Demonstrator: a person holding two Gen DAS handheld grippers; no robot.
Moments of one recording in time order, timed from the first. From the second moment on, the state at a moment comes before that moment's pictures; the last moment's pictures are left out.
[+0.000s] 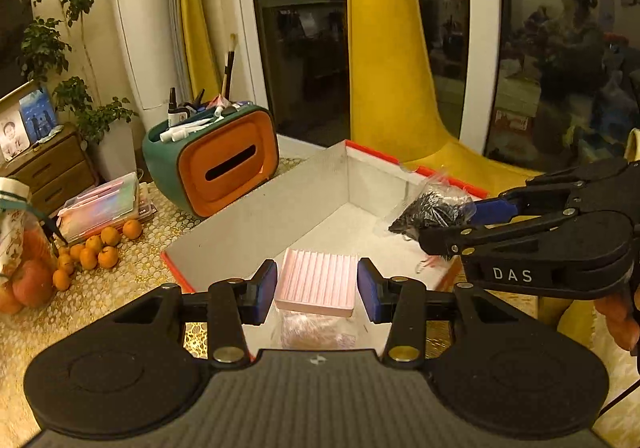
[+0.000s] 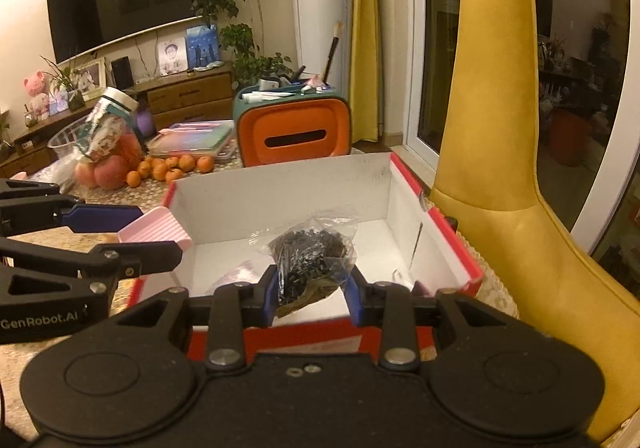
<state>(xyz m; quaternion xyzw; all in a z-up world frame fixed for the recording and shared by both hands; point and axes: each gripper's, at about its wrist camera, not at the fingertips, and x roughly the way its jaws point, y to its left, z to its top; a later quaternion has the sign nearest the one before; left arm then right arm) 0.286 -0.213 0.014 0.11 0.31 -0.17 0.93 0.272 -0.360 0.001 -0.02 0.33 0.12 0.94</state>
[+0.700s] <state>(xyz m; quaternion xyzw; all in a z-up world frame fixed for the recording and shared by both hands) 0.385 -0.224 -0.034 0.12 0.40 -0.15 0.90 0.349 -0.355 -0.058 -0.07 0.41 0.10 0.90</state>
